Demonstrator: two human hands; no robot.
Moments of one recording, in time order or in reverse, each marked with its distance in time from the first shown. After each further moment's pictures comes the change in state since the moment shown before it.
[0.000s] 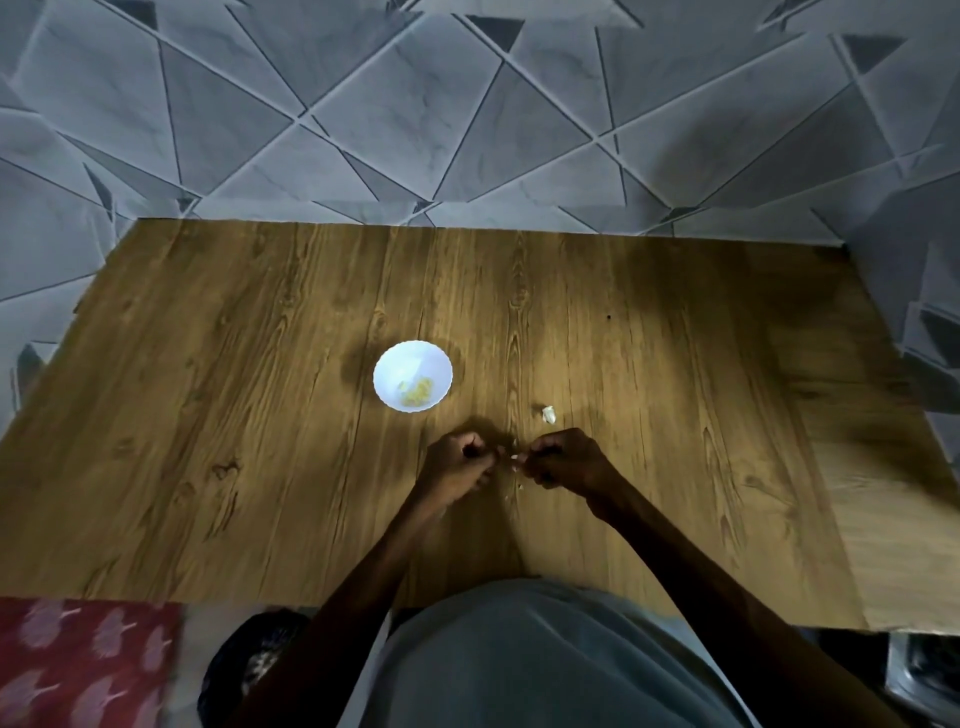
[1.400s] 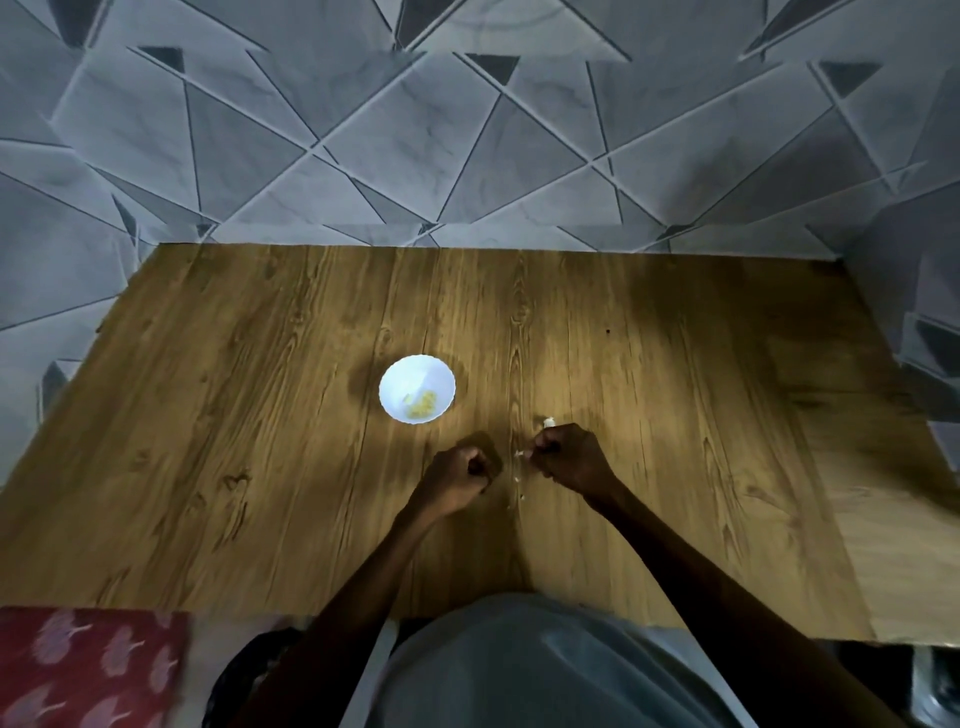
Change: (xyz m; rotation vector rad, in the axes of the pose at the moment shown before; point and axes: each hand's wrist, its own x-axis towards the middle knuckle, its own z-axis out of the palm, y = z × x) left_hand 0.003 -0.003 -0.010 0.330 -0.113 0.094; right_hand 0.025 0.007 -0.001 -0.285 0.154 -0.138
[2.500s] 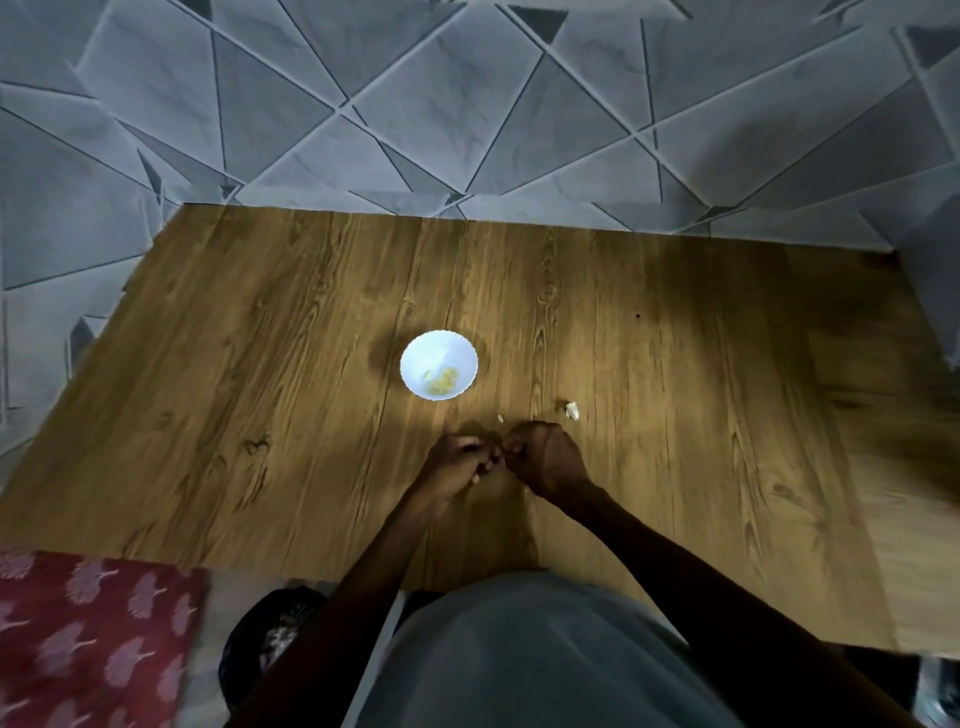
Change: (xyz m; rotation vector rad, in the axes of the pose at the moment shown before) left_hand -0.019 -0.005 -0.005 -0.449 0.129 -0.192; right_hand 0.007 -0.005 0.057 -0.286 -0.050 -0.192
